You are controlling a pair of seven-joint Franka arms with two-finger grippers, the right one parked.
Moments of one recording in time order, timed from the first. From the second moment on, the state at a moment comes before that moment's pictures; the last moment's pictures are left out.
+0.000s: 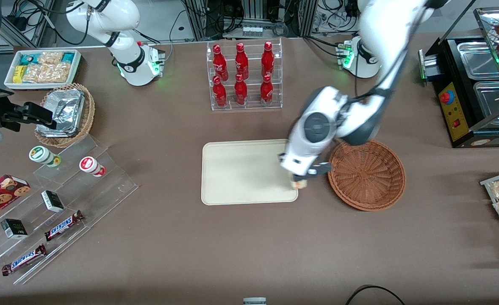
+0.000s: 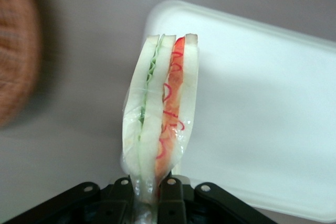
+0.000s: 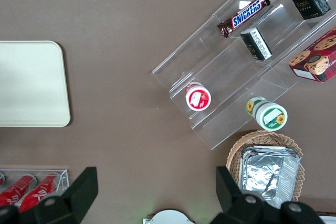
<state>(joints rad) -0.46 0.54 -0.23 -1.63 -0.01 2.02 -0.91</state>
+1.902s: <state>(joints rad) -0.64 0.80 -0.22 -1.34 0.05 2.15 -1.07</state>
